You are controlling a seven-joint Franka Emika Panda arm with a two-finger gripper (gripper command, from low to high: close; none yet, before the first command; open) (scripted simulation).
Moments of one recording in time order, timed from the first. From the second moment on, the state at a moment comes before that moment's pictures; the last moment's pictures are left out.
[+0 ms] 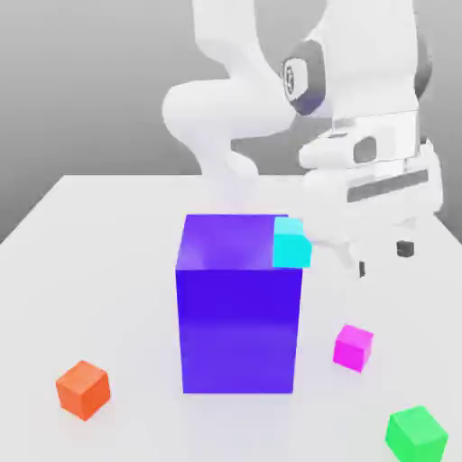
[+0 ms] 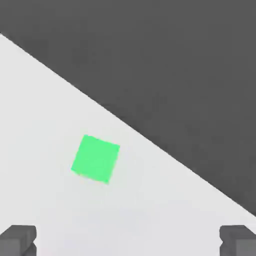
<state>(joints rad) 0.35 -0.16 0.11 -2.72 0.07 2.74 0.41</state>
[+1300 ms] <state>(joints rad) 0.44 0.21 0.04 -2.40 -0.03 2.60 0.64</state>
